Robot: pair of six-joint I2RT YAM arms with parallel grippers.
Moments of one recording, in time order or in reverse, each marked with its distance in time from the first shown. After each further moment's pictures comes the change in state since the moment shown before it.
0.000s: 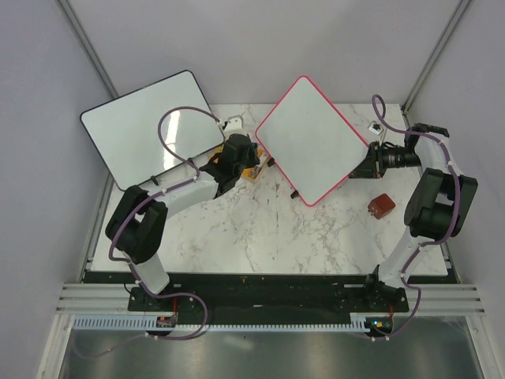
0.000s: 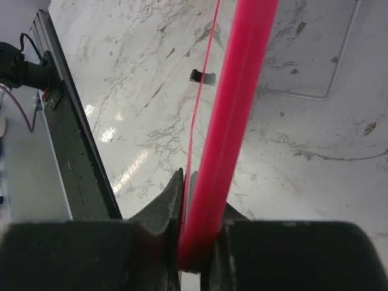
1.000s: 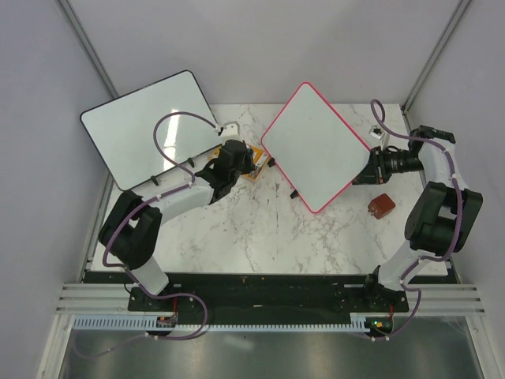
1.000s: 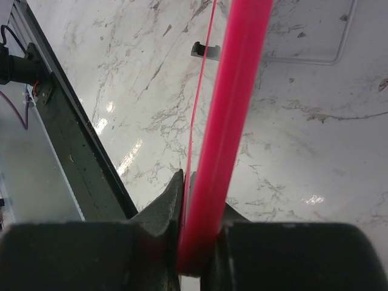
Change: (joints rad) left arm 0.000 -0.073 -0.093 -0.005 -0.015 0.000; right arm -0.006 -0.141 -0.081 0.010 0.103 0.100
